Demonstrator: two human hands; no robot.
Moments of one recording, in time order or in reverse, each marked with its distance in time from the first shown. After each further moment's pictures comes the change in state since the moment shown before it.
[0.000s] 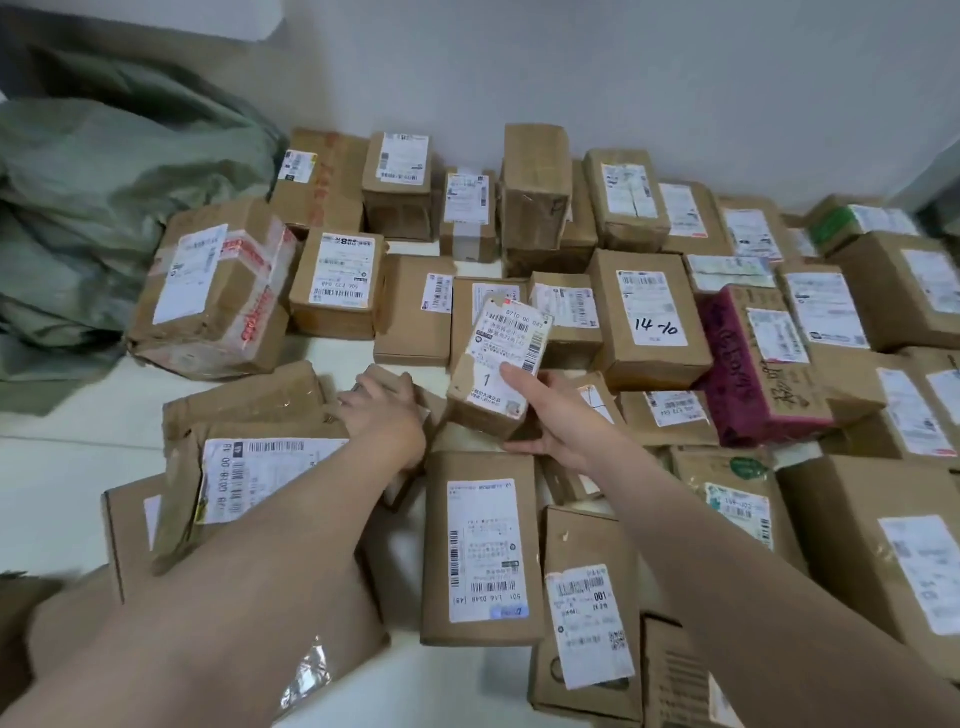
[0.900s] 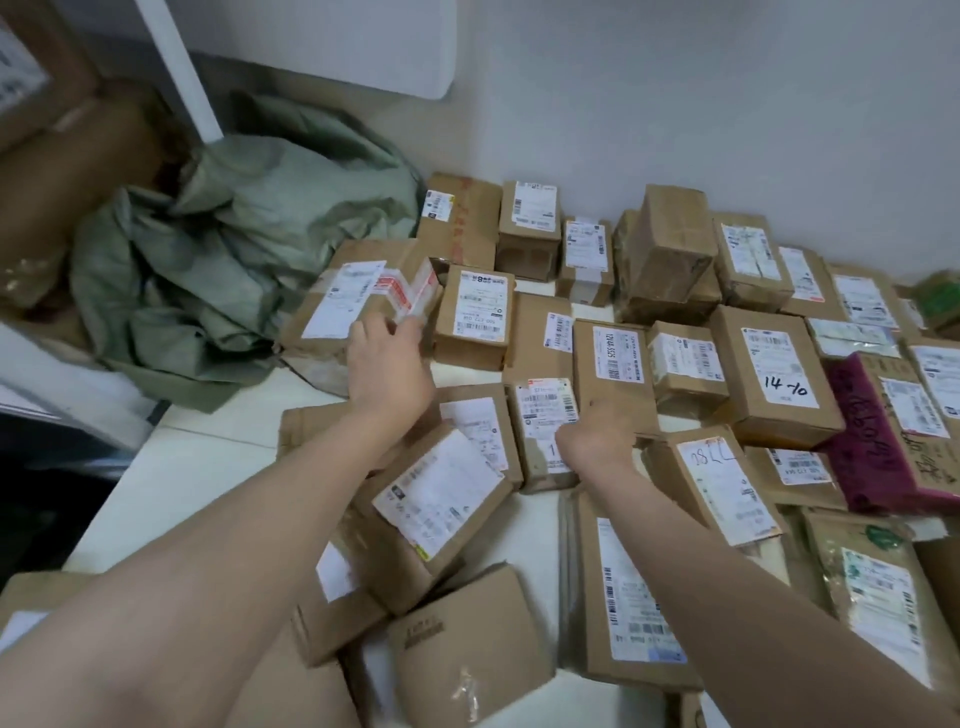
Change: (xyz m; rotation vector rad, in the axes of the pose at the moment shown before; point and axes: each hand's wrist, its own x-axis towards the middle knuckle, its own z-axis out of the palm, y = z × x) left_hand 0.029 -0.187 -0.030 -0.542 0.800 0.040; right_hand 0.007 -0.006 0.156 -0.874 0.558 -0.010
